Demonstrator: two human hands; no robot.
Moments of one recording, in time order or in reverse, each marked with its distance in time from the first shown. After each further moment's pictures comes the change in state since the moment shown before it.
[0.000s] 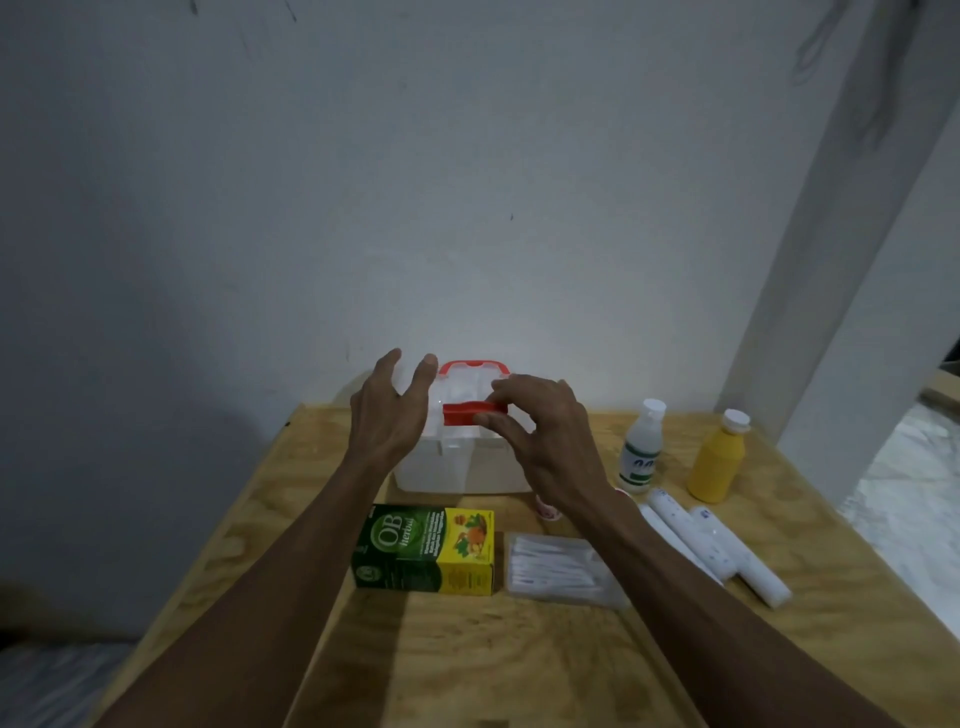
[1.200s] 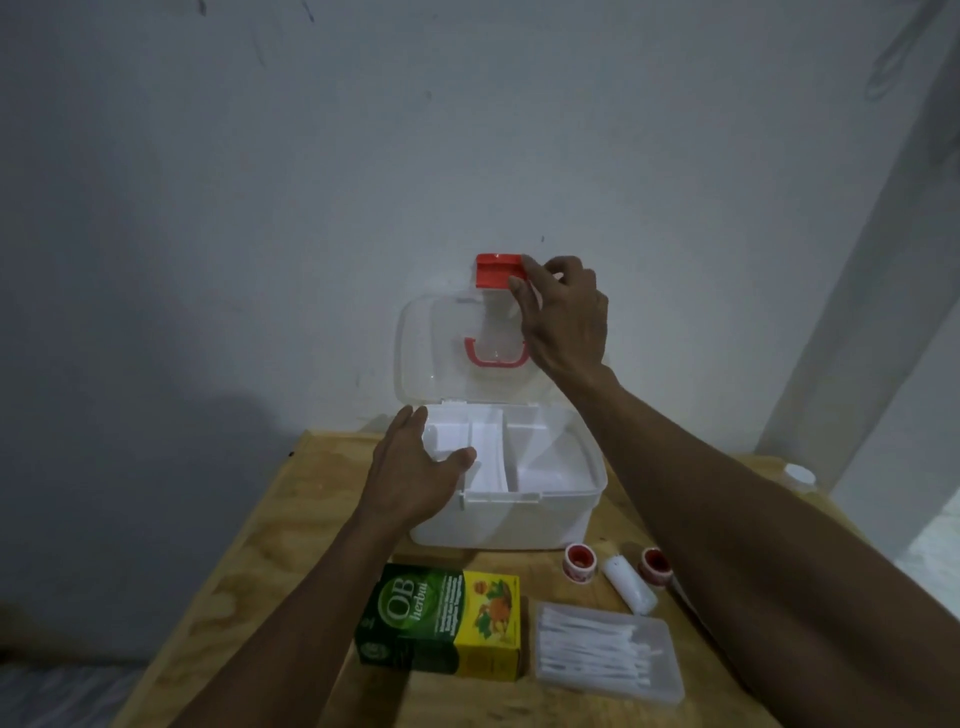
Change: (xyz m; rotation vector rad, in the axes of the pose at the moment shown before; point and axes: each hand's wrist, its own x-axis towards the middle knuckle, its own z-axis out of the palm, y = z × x) left_hand 0.018 -0.025 0.011 0.173 -0.153 0.027; right_hand 0.171 0.051 0.032 -0.363 0.211 0.079
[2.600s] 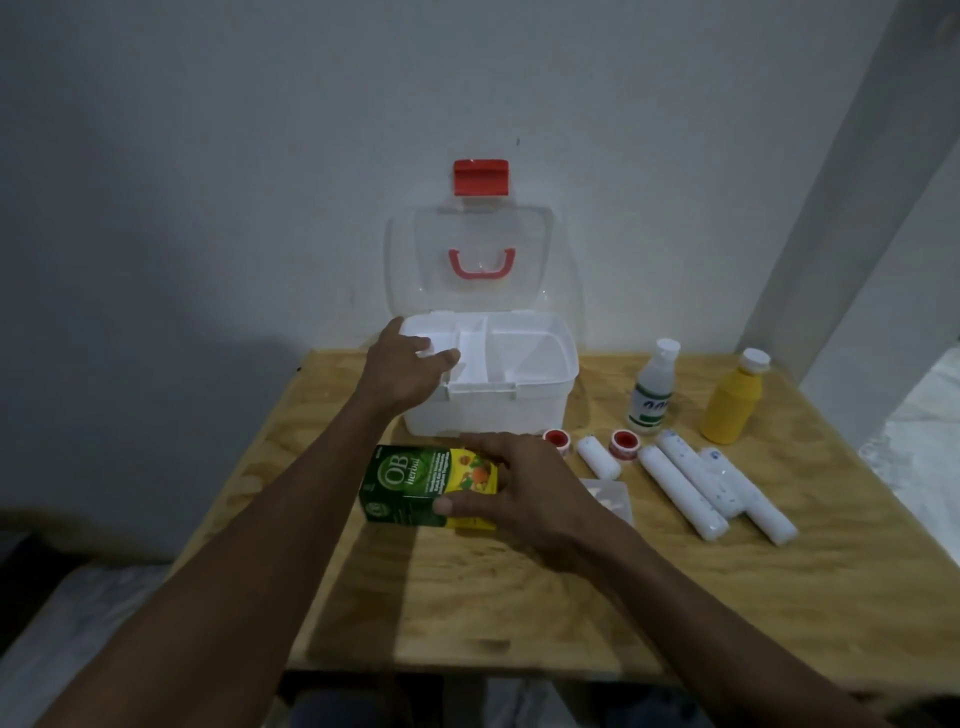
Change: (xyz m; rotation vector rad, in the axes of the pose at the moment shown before) left_hand -0.006 0.007 -0.003 -0.057 -0.003 -0.020; right_hand -0.231 -0.034 -0.100 0.688 -0.867 0.194
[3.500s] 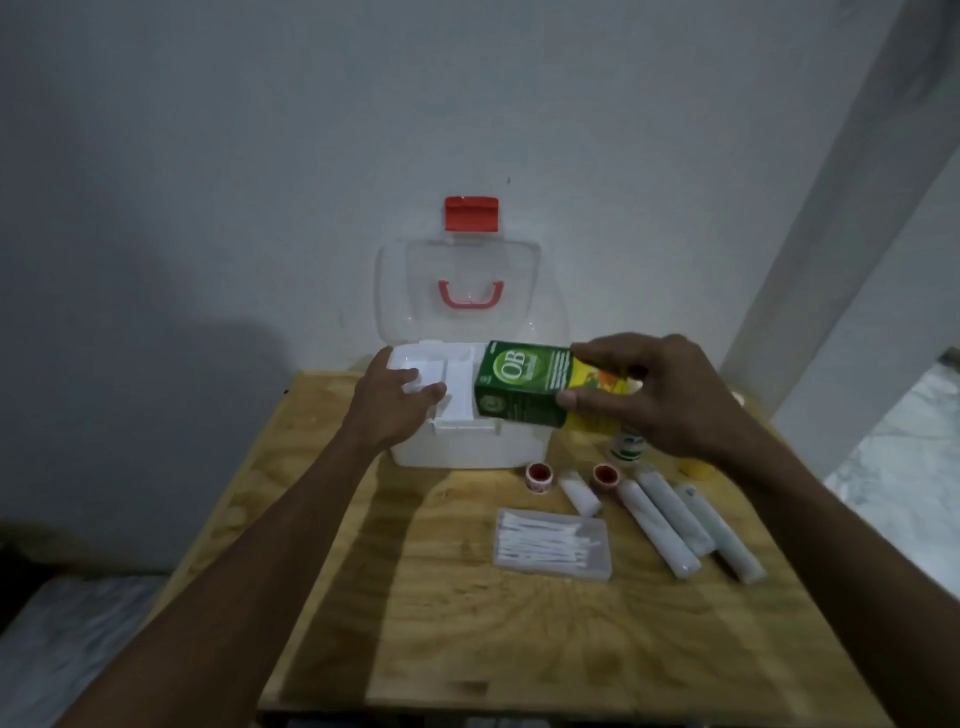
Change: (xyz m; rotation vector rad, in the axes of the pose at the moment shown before) left_hand -0.002 0.006 -0.004 -0.032 -0.034 -0.043; right_hand 0.003 -0.043 -0.161 -0.358 0.255 -0.100
